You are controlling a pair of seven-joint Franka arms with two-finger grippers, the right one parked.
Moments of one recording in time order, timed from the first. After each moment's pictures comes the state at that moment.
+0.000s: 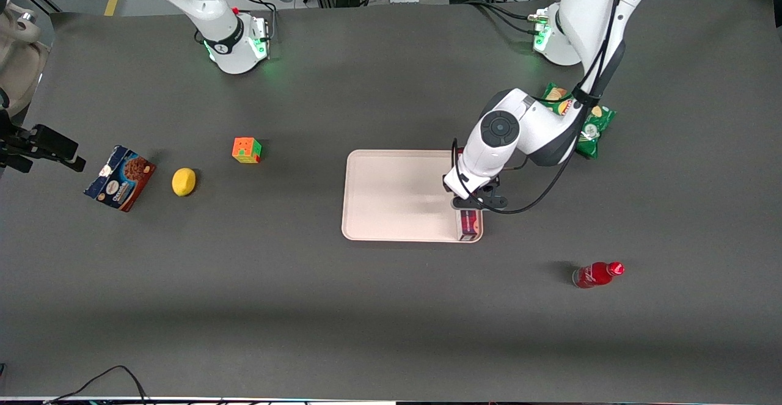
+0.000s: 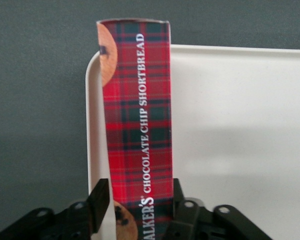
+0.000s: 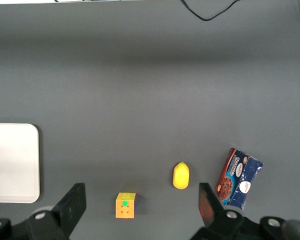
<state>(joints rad) -0.26 0.48 -0.34 -2.02 0.17 2.51 -0.71</state>
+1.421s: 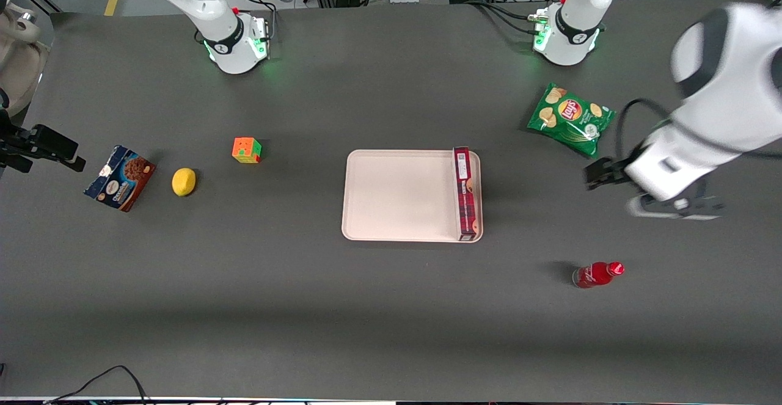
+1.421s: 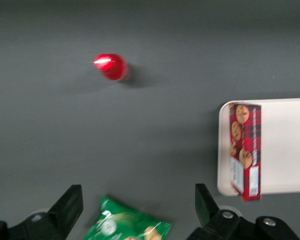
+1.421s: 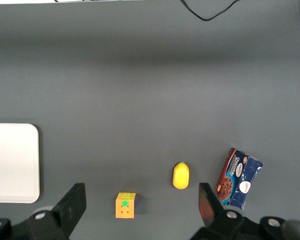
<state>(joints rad) -0.14 0.13 -0.02 -1.60 -0.03 1.72 -0.09</state>
